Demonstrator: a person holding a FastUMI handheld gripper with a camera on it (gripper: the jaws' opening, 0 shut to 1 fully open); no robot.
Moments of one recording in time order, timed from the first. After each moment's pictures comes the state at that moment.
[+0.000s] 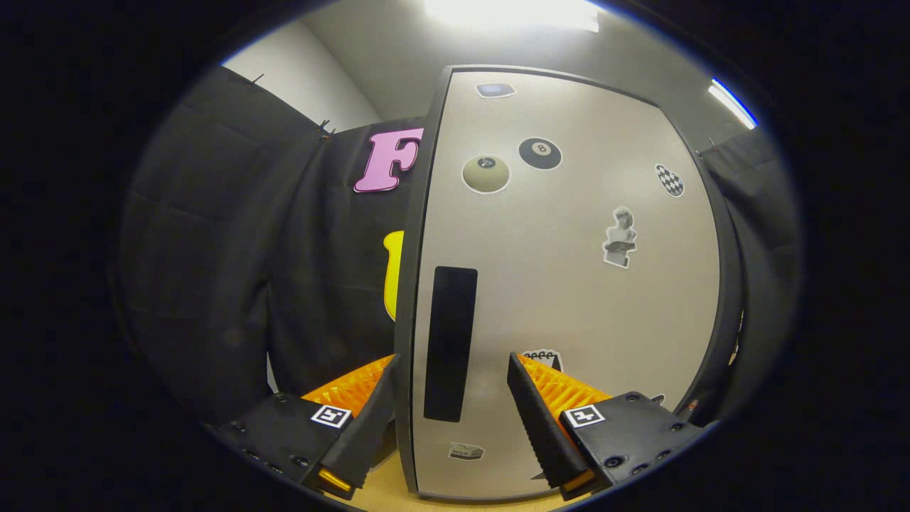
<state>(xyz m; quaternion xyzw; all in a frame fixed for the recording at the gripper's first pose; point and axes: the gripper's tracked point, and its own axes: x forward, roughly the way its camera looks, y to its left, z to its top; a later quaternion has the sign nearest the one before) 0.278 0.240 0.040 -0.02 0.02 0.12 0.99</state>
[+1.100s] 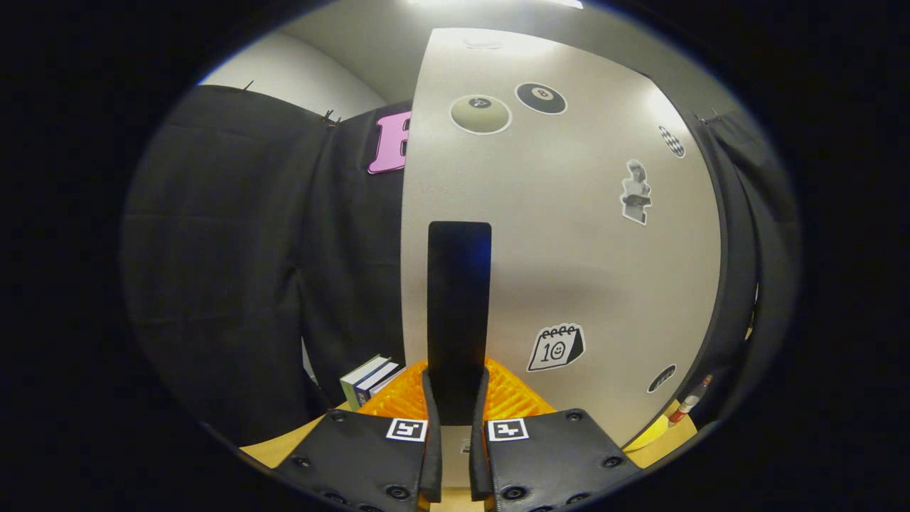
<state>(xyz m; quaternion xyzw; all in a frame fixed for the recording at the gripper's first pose) 0.264 0.230 0.018 0.02 0.09 0.18 0.98</state>
